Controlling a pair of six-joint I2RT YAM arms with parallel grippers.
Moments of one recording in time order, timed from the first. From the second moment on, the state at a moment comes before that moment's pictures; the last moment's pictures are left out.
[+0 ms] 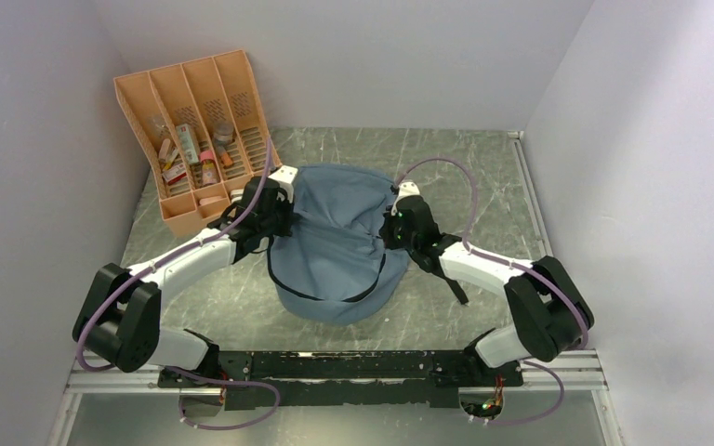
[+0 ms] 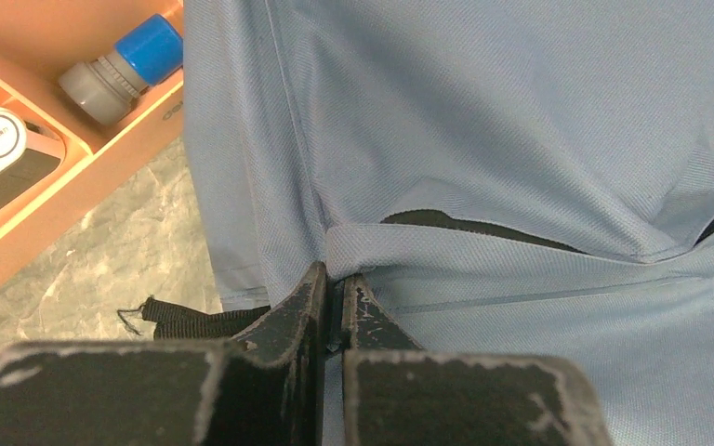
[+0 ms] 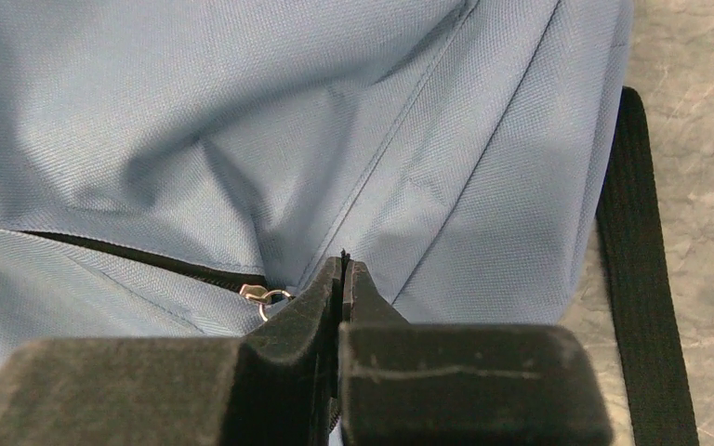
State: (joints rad) left arm -0.48 1.38 0.81 -0.05 -0.09 -0.14; right arm 0.58 1.44 0.69 0.15 0.10 0.31
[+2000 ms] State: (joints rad) left arm -0.43 1.00 0.97 -0.14 -0.40 -0.45; right arm 0.55 0.84 0.73 0.03 0.38 0.17
